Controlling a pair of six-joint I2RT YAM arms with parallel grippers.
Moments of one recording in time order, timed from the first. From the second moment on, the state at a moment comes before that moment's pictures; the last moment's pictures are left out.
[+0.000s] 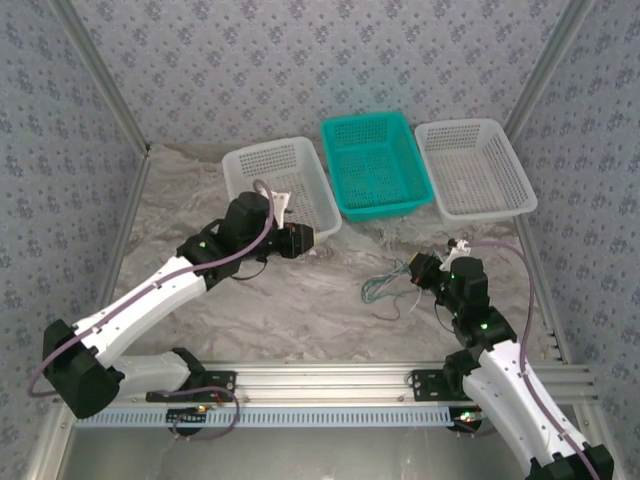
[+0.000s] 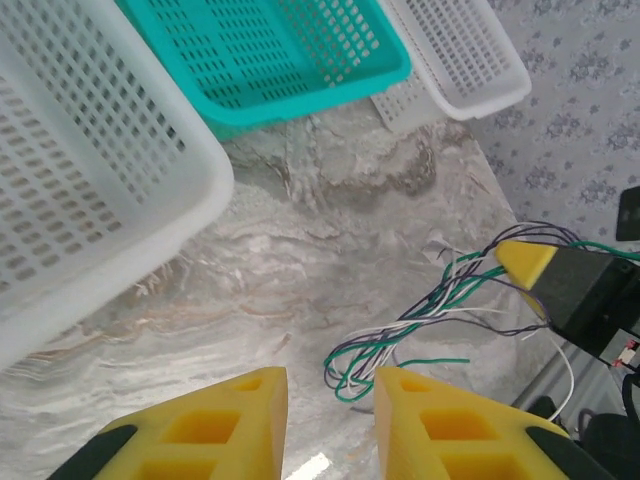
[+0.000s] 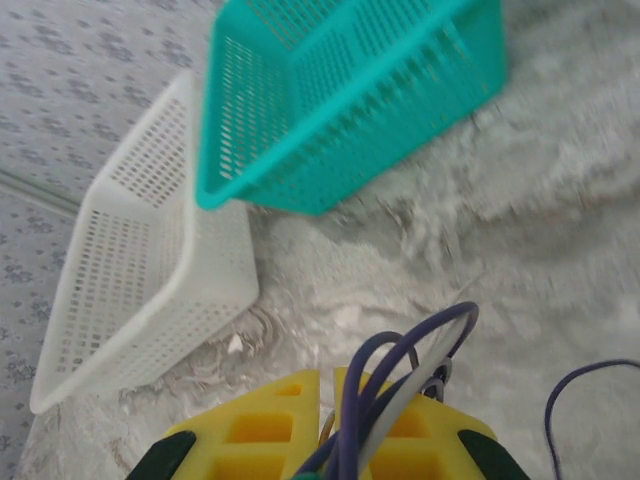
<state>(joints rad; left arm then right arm) -0.75 1.20 1.03 -0.39 0.21 -0.60 0.30 0.53 0.36 -0.25 -0.08 0.77</state>
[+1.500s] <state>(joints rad) -0.78 1.66 1.02 0.21 0.58 -0.89 0.45 0.57 0.50 -0.19 -0.21 0.71</state>
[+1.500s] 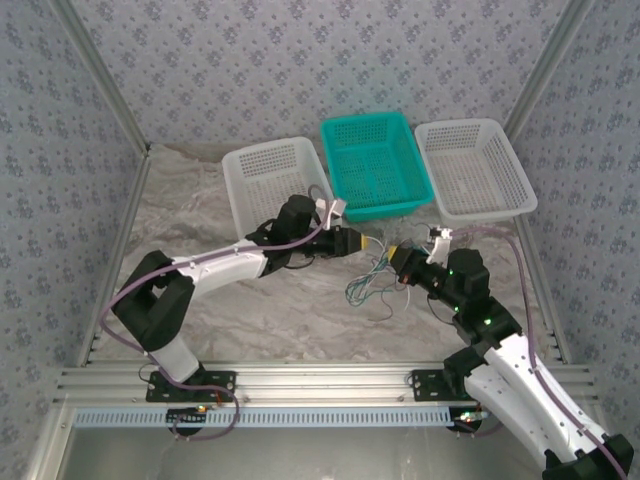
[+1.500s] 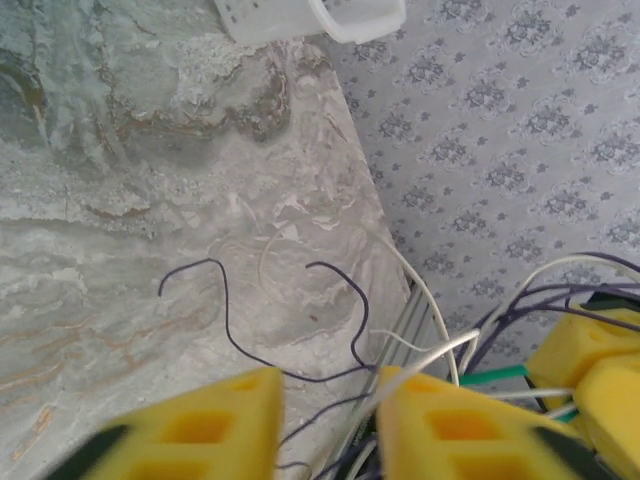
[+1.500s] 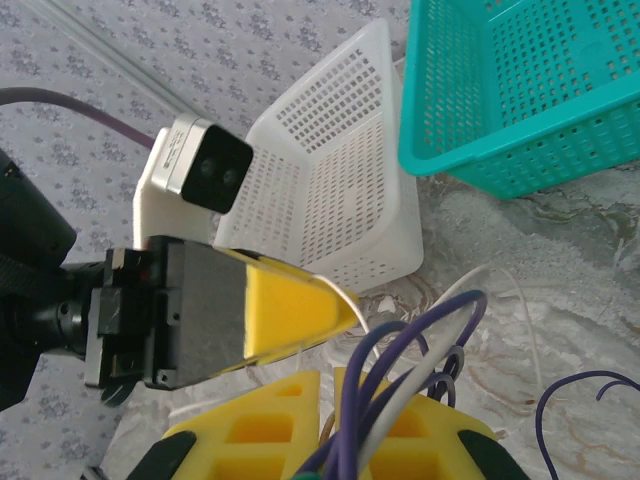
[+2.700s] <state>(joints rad) -0.11 0.93 1.24 -0.78 0.36 -0.55 -0.04 0.71 0.54 -0.79 0.20 0.86</state>
